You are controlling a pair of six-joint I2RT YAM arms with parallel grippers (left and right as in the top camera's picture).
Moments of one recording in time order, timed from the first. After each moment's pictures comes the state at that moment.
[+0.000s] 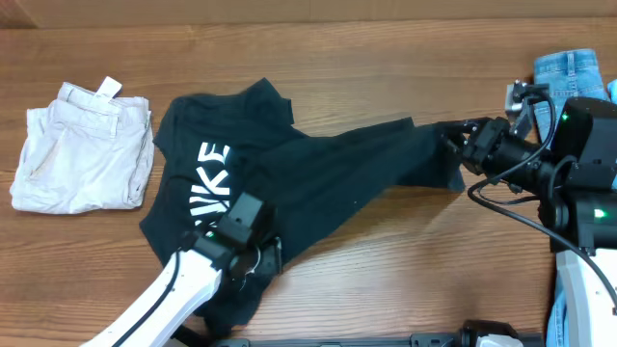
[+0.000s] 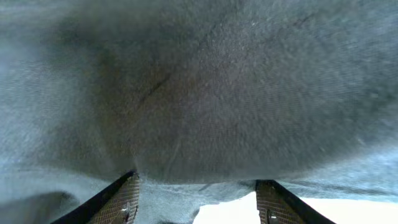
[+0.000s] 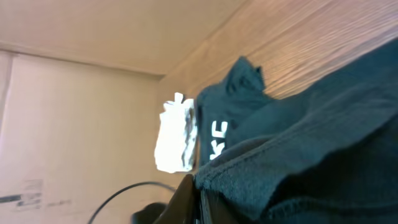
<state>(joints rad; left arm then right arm) -0.54 1.24 0.66 -0.80 0.10 -0.63 -0.10 1.10 1.20 -0.73 -0.82 0.69</state>
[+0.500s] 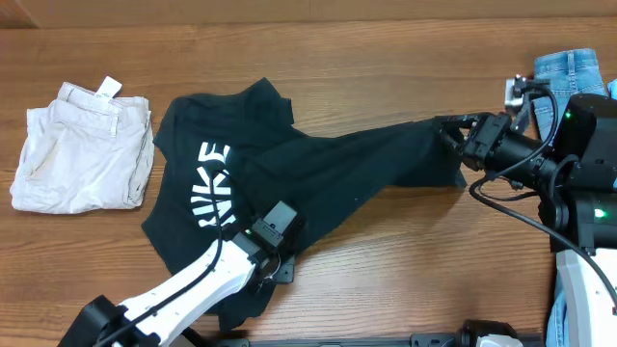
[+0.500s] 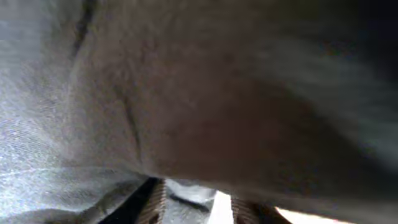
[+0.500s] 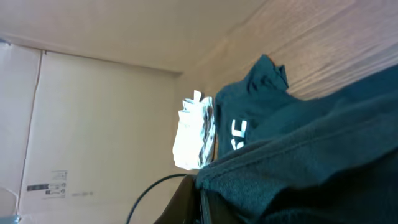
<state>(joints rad) -0.69 1.41 0.65 -0.72 0.03 -0.63 -0.10 1.10 1.20 -0.67 -0.88 0.74</state>
